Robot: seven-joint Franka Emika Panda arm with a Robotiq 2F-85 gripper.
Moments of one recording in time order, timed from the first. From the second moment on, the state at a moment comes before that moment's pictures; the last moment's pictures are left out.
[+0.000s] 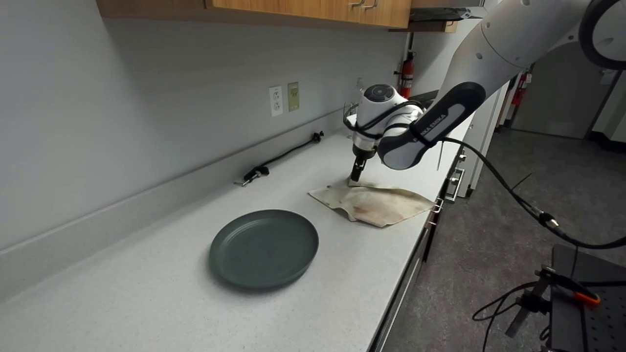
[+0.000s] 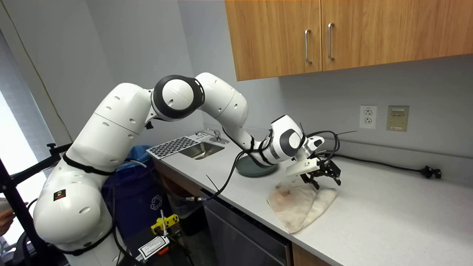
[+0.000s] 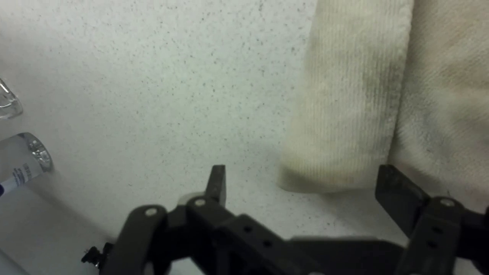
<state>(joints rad) 0.06 0.80 -0.29 -1.63 -0.49 2.77 0.01</state>
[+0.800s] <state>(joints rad) 0.15 1.01 -0.45 -1.41 -0.51 2.78 0.09</state>
